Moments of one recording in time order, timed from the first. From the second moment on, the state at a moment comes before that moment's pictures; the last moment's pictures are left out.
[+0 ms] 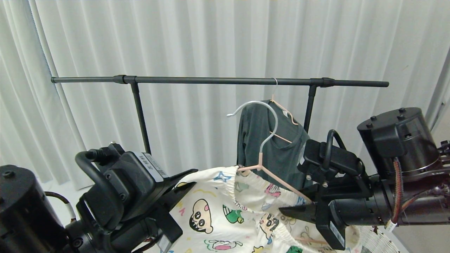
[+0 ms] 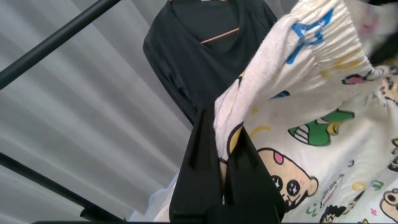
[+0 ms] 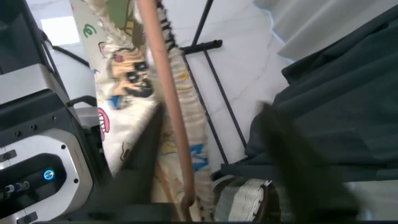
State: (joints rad) left arm -0.88 1.31 -0.43 -0.74 0.24 0.46; right arm 0.88 1.51 -0.95 0.08 0.19 -0.23
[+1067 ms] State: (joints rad) left arm -0.88 1.28 -0.44 -0.78 0.24 0.34; right arm 0.87 1.37 -0.93 0.08 0.19 -0.23
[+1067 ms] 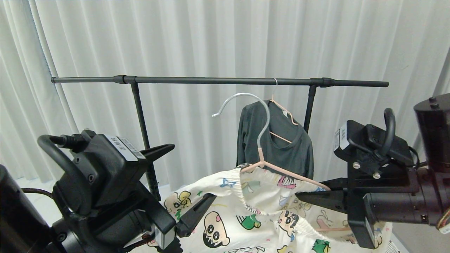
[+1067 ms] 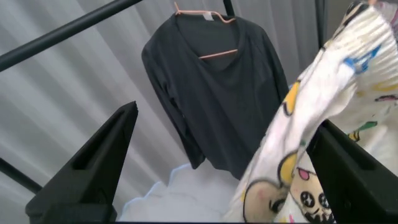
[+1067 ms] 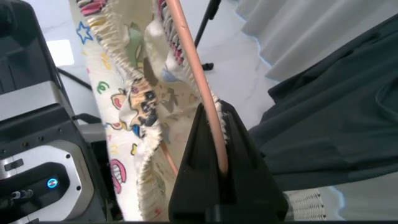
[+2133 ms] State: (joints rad) left arm -0.57 1.25 -0.16 -0.77 0.02 0.24; right arm 0.73 1.29 -0.88 0.00 0.14 -0.24
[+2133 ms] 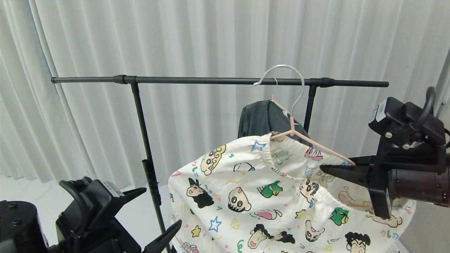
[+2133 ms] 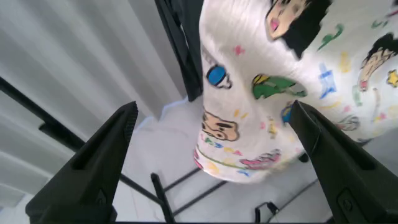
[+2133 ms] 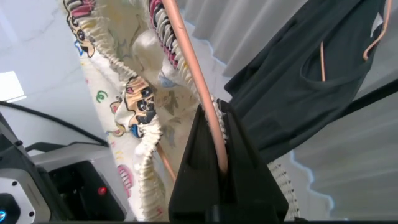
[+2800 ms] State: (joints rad) left arm -0.51 1.30 -0.15 -0.77 -0.01 0.23; right arm 0.75 1.28 -0.85 -0.05 0.18 -0.24
